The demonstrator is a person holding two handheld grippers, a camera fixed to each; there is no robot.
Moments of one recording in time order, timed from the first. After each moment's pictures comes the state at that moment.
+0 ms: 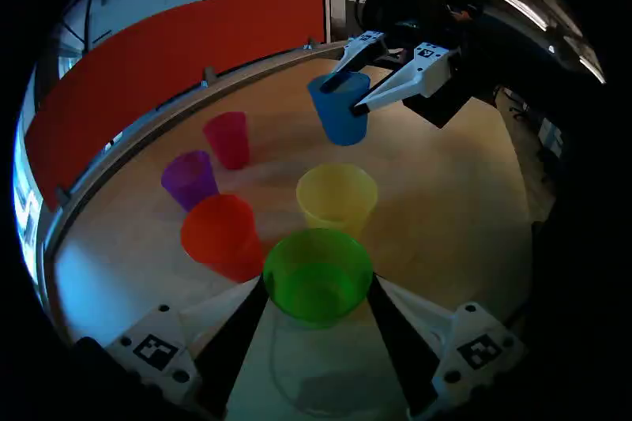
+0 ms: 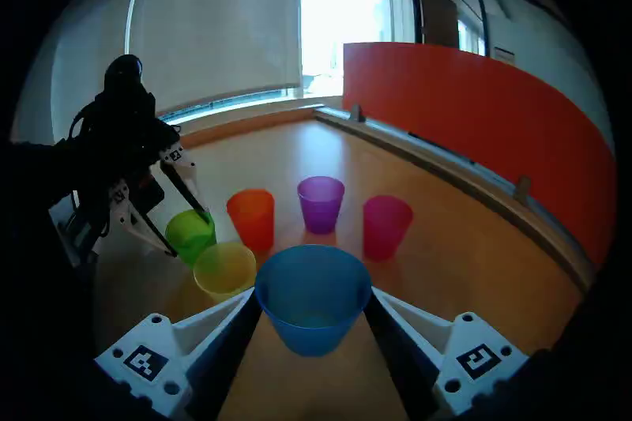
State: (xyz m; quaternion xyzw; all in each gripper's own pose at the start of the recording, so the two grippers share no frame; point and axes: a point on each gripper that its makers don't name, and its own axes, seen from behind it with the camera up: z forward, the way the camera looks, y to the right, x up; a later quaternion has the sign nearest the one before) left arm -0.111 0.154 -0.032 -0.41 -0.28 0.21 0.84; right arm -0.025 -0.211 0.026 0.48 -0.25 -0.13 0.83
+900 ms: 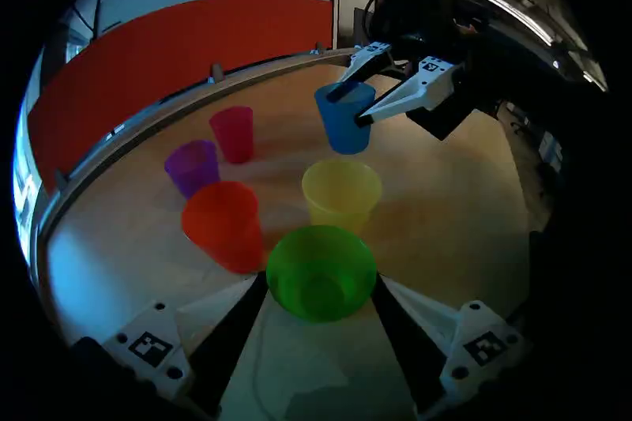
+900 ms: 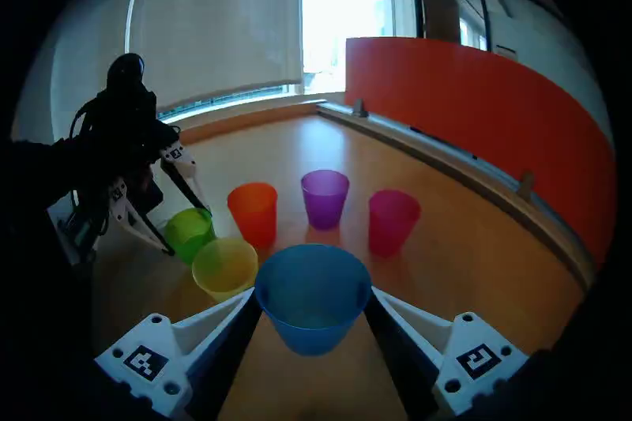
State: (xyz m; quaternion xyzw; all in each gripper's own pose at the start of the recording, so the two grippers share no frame) left arm -0.121 0.146 -0.035 -0.41 -0.28 0.18 0.85; right arm -0.040 -0.217 0.024 0.48 -0.26 -0.14 0.83
